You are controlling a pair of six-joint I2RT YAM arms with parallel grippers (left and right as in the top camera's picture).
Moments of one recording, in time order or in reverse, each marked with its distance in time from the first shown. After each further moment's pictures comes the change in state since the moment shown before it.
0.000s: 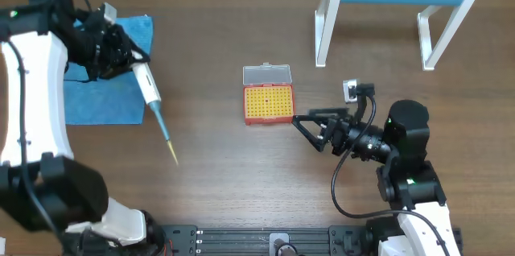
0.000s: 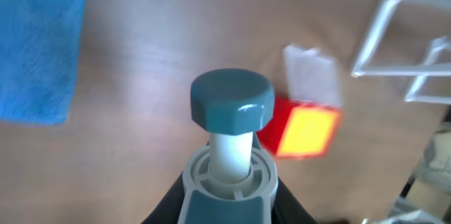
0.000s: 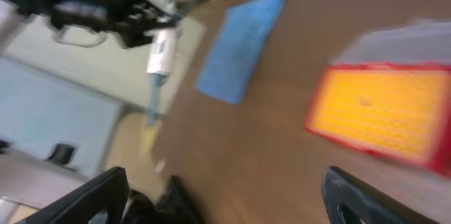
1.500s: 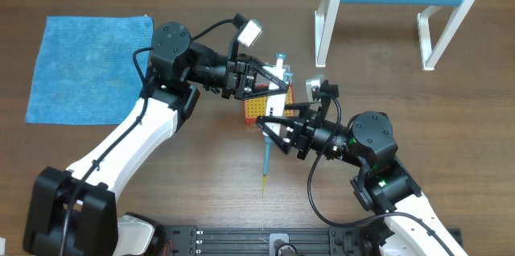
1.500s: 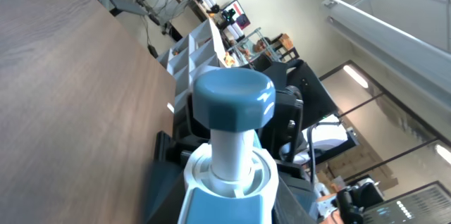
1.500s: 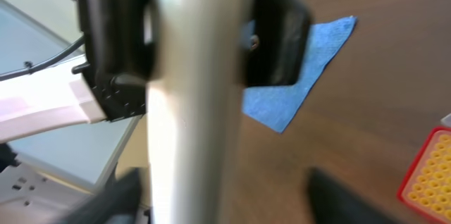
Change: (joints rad) left arm -0.603 -0.203 -0.728 2.070 0.955 -0.899; right arm 0.370 0.076 -0.006 0.437 0.229 0.167
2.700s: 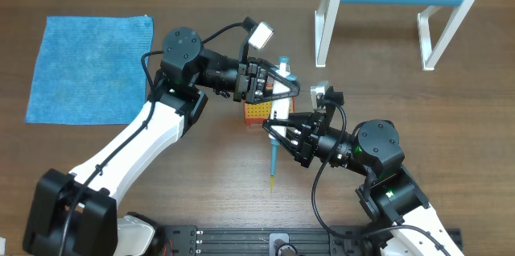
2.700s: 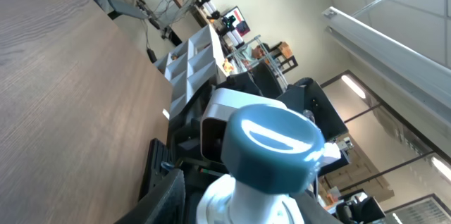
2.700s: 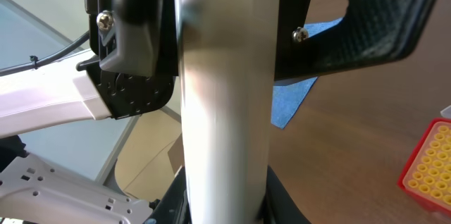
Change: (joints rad) left arm -0.062 -0.010 -0.002 0.000 -0.085 -0.033; right arm 0.013 -0.097 -0.005 -0.091 0.011 -0.011
